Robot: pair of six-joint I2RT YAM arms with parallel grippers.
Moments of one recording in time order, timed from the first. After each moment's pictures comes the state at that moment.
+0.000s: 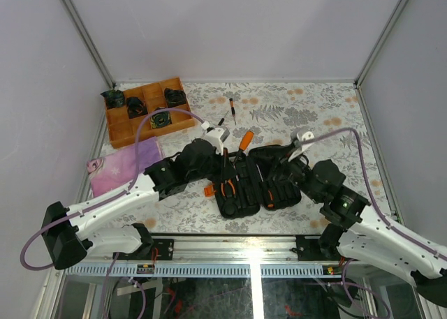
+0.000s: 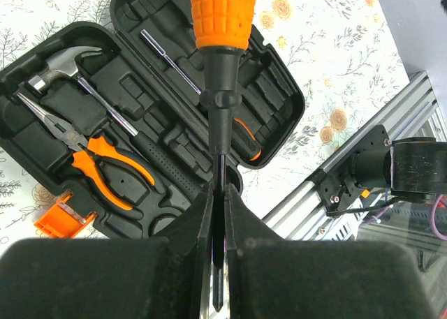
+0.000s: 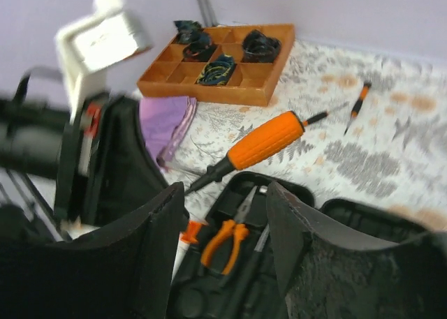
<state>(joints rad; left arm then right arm) -0.91 1.17 0.94 -0.32 0.02 -0.58 0.91 0.67 0.61 0.07 0.13 0.15</state>
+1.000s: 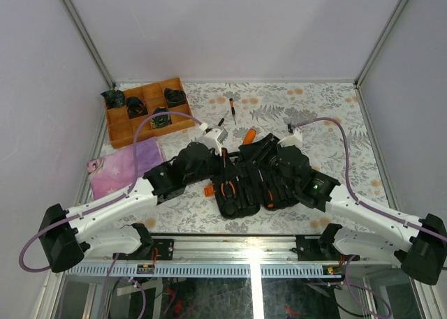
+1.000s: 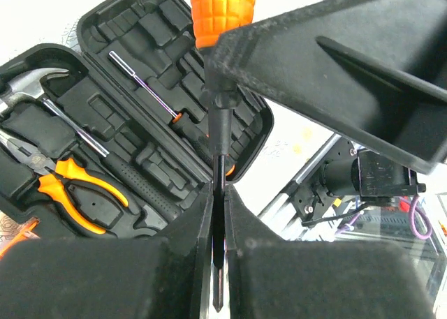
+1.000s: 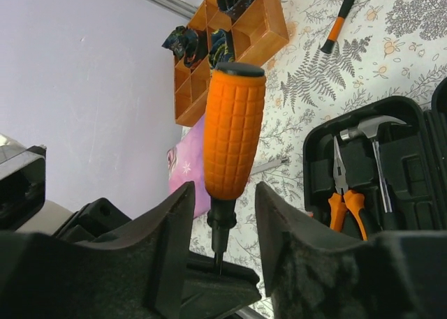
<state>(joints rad) -0.91 1.13 0.85 -0.16 0.05 -0.63 0.90 1.01 0.72 0.03 0.36 1.08</state>
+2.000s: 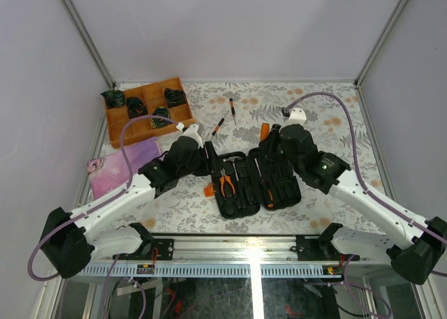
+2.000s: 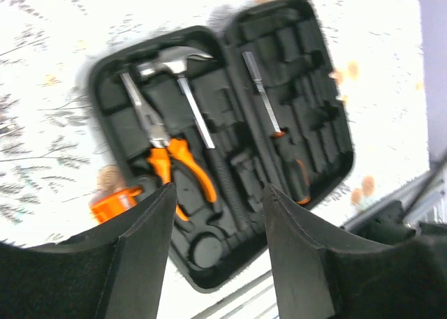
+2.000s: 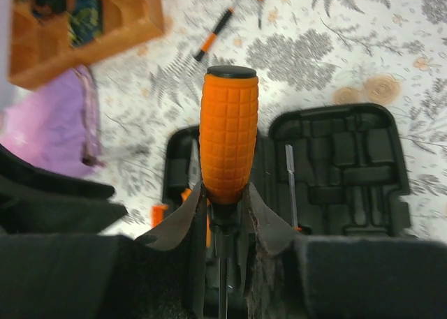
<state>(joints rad) -0.74 1.11 0.78 -0.23 -0.01 -0.73 0.77 1.06 0.96 -0.38 0.33 0.63</state>
